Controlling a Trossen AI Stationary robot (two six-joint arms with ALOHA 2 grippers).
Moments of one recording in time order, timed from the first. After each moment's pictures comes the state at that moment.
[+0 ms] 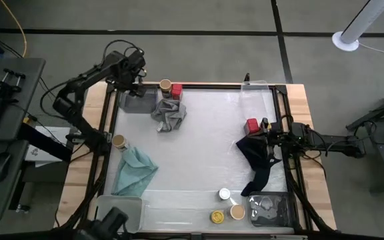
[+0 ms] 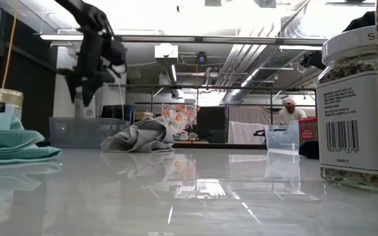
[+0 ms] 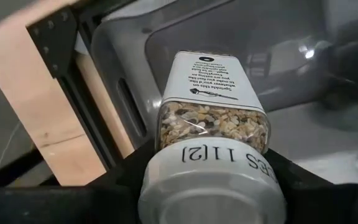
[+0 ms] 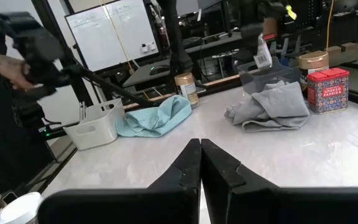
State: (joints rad) left arm 0.99 1.63 1.36 -1.33 -0.21 -0.22; right arm -0.06 0.02 0.02 0.00 -0.03 0.25
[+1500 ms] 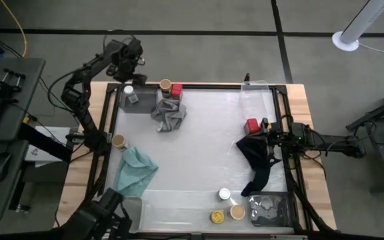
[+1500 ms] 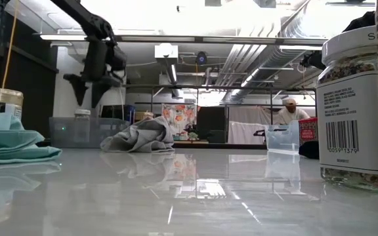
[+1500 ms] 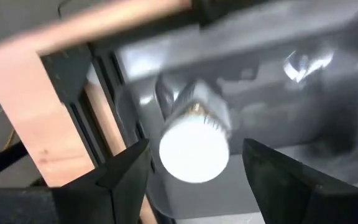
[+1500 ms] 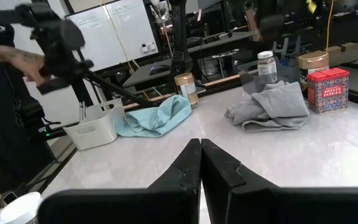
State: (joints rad) left arm 1.10 1.79 1.58 -1.37 -0.16 -0.20; right arm -0.06 0.02 0.02 0.00 -0.03 0.25
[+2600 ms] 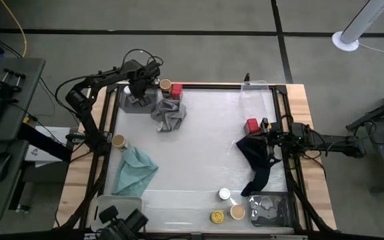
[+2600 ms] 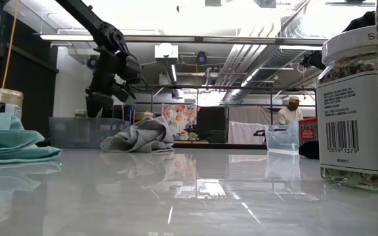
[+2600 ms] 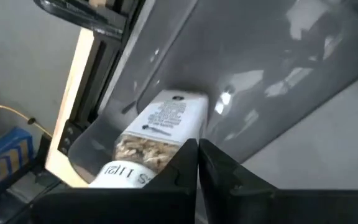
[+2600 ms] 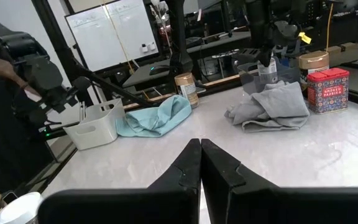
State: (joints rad) left arm 0.87 1.78 1.32 -1.16 -0.38 0.27; right arm -0.06 0.02 0.02 0.00 -0.03 0.25
